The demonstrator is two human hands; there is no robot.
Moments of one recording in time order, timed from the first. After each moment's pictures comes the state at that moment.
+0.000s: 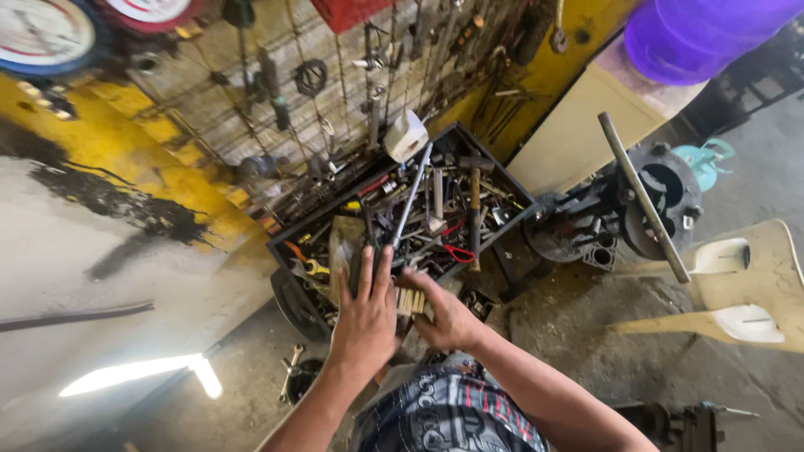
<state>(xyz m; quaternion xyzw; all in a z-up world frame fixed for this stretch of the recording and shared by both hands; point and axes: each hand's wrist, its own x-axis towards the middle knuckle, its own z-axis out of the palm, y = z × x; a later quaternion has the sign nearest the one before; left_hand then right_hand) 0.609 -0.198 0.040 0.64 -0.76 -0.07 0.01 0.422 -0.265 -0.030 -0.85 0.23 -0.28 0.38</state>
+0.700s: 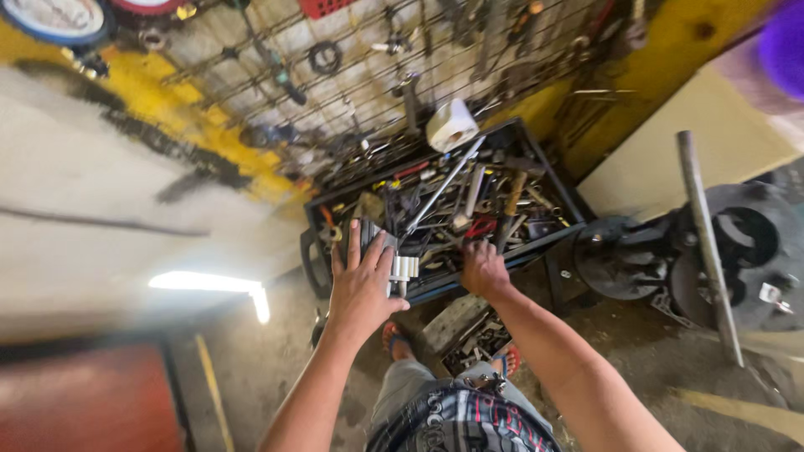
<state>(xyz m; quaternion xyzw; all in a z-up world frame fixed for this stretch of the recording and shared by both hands) 0.532 -0.231 0.057 0.78 -0.61 -0.10 0.05 0.337 -0.415 -0.203 -0.91 0.40 0.03 0.08</state>
